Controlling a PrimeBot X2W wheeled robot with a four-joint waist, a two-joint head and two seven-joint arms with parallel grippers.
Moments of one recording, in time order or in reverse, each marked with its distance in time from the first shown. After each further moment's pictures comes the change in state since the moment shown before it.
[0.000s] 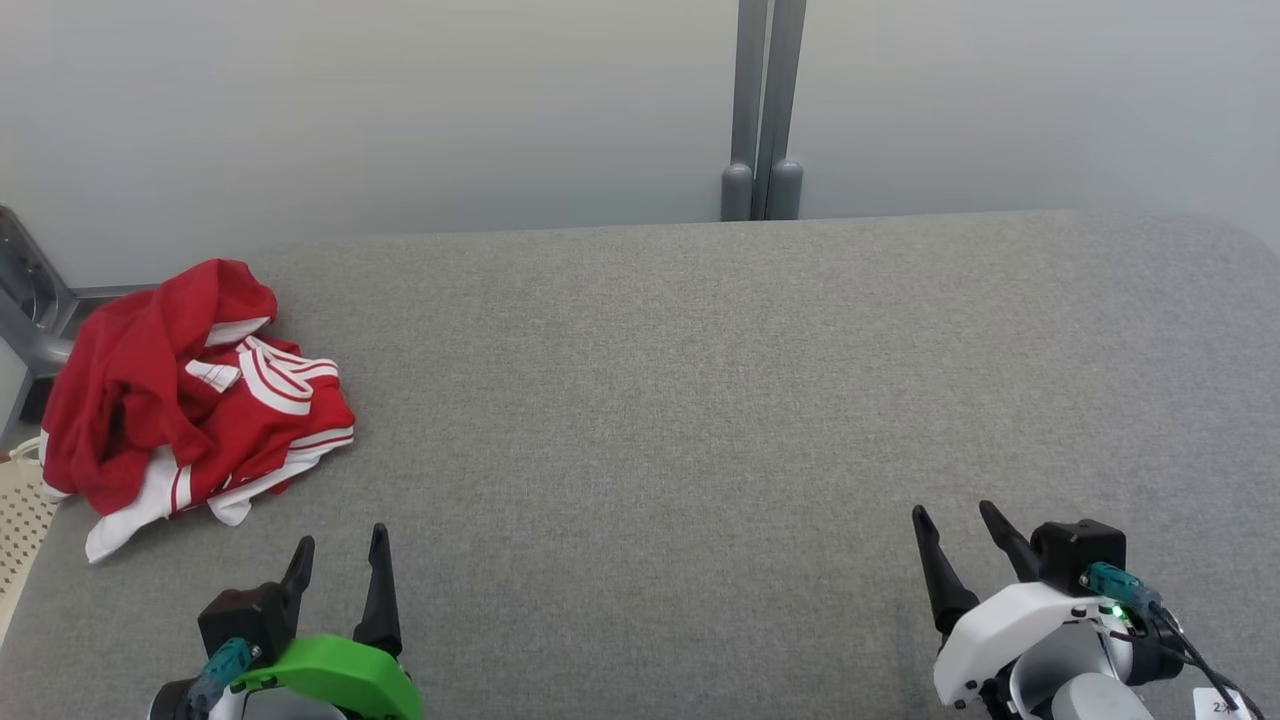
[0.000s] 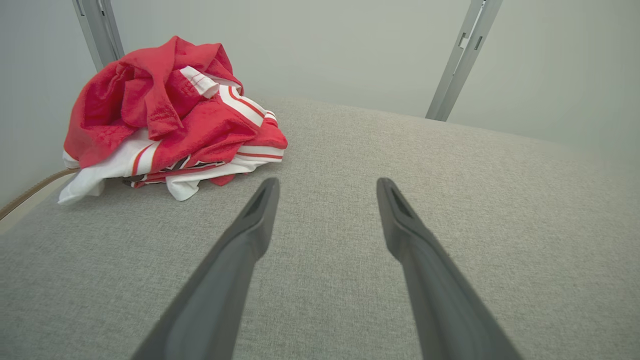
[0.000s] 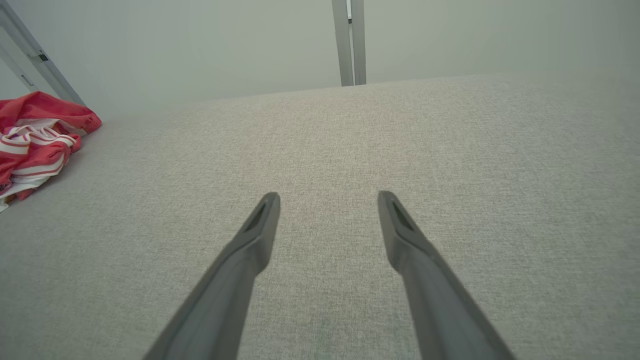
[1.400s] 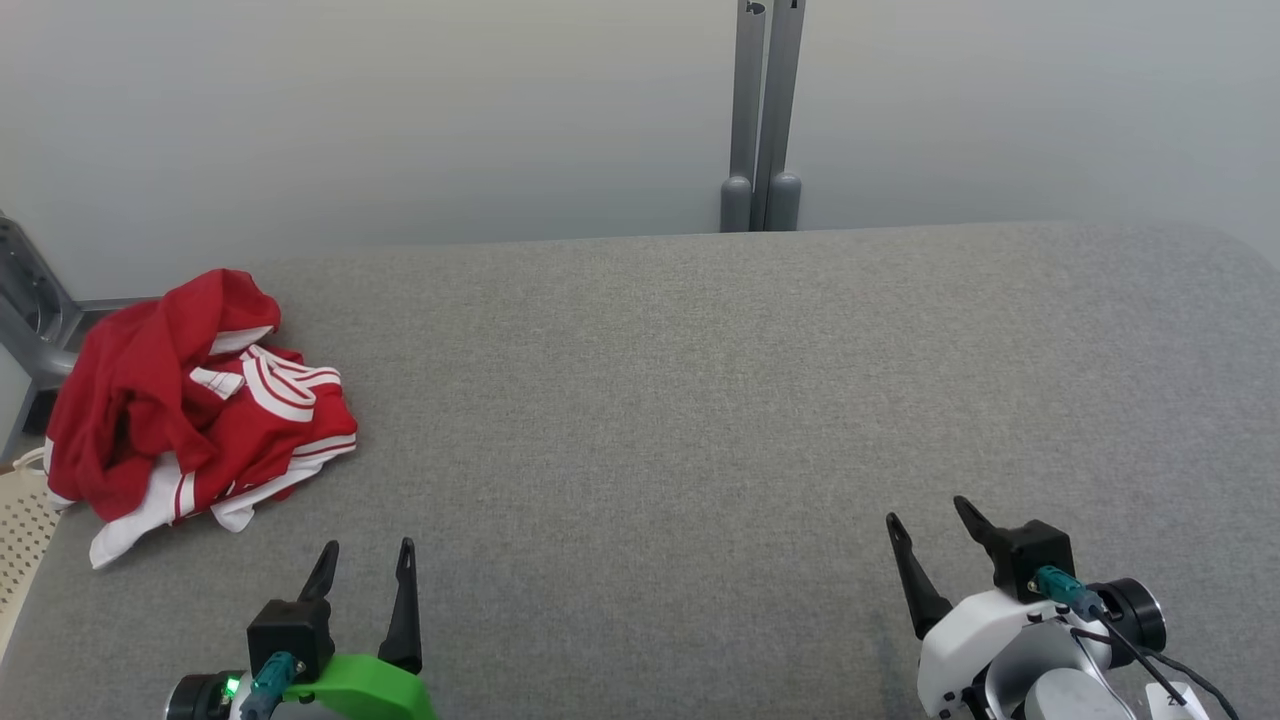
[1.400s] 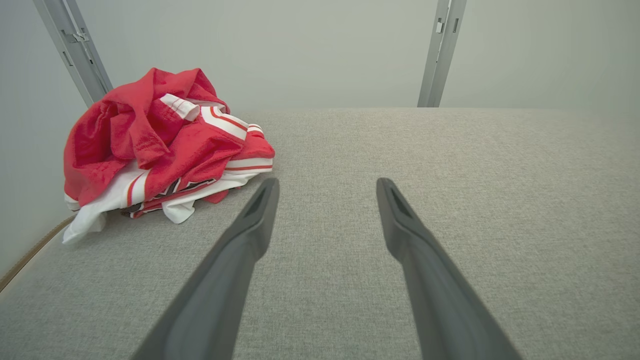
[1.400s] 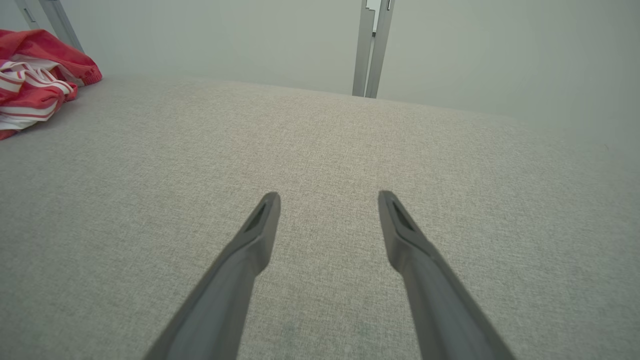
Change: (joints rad) left arm -0.004 -0.010 -0.015 0.061 0.167 -0.013 -0.077; right arm -0.039 -0.003 0.035 0.079 -0.203 0.000 -0.066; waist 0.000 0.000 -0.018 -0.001
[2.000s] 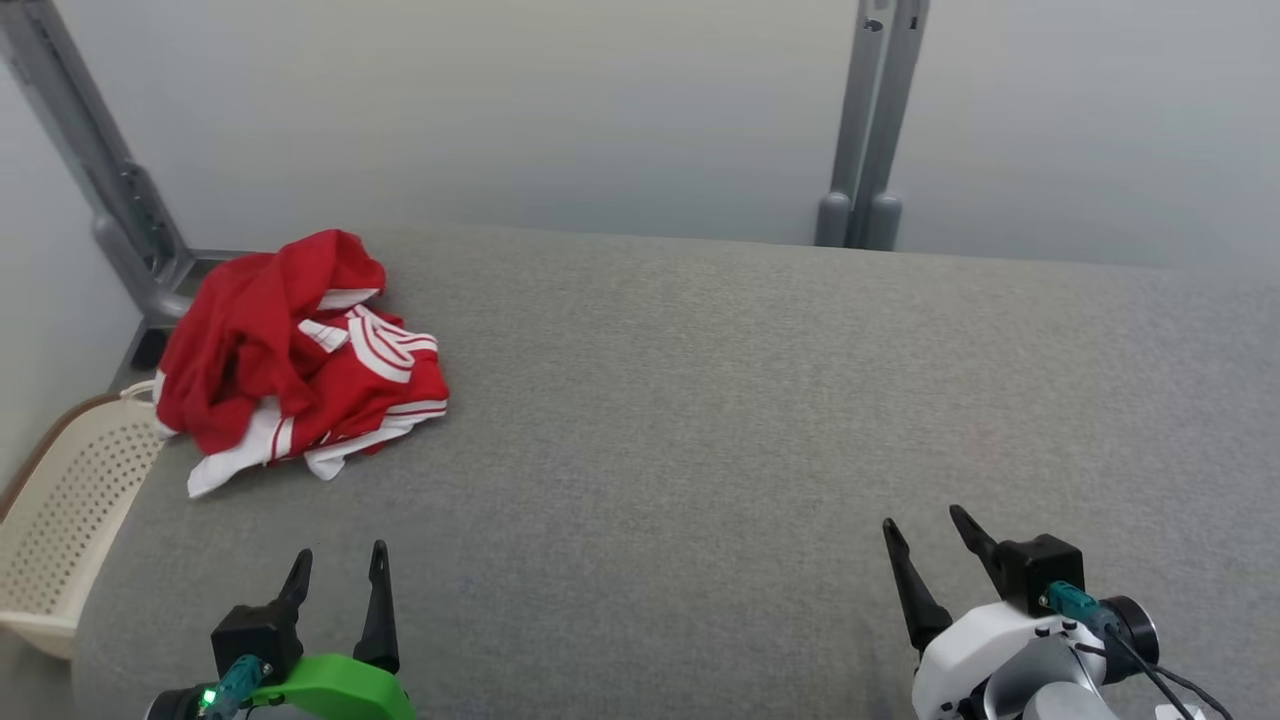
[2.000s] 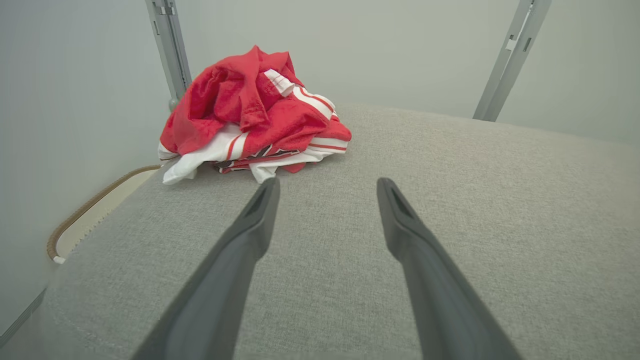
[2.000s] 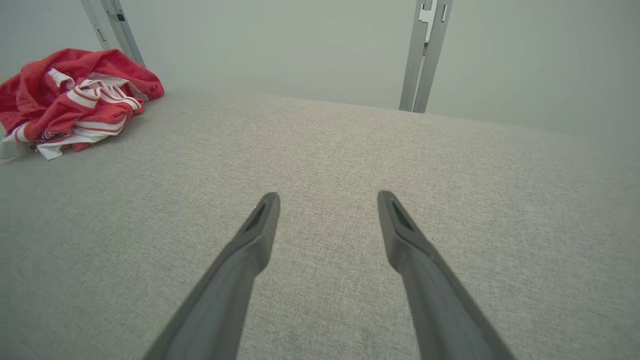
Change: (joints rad) left arm 0.000 0.005 0.030 0.012 -0.056 0.002 0.003; right arm 0.018 -0.001 0.016 0.001 0.078 0.000 -0.038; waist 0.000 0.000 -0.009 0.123
